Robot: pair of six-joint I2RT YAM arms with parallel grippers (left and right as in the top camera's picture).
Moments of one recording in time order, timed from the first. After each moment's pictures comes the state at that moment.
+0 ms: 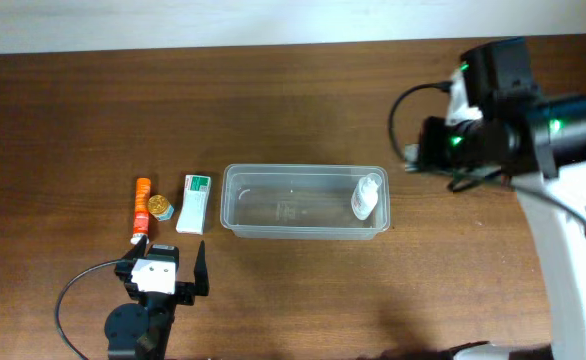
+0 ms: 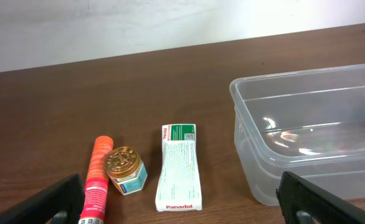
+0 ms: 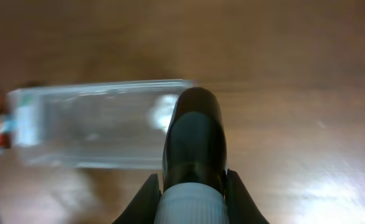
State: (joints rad) left arm -0.04 0.02 0.11 -0.34 0.06 0.09; right arm 0.23 1.52 1.87 -1.49 -0.08 0.35
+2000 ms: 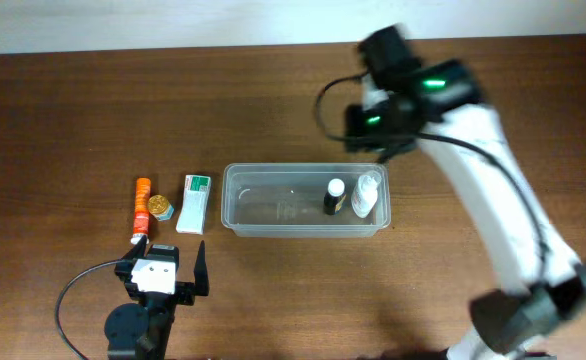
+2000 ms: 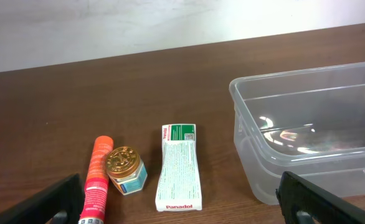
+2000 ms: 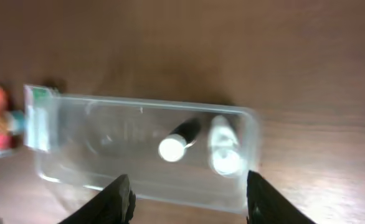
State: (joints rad) left arm -0.04 0.02 0.11 -0.34 0.06 0.09; right arm 0.32 1.76 1.99 -1.40 -0.08 0.38
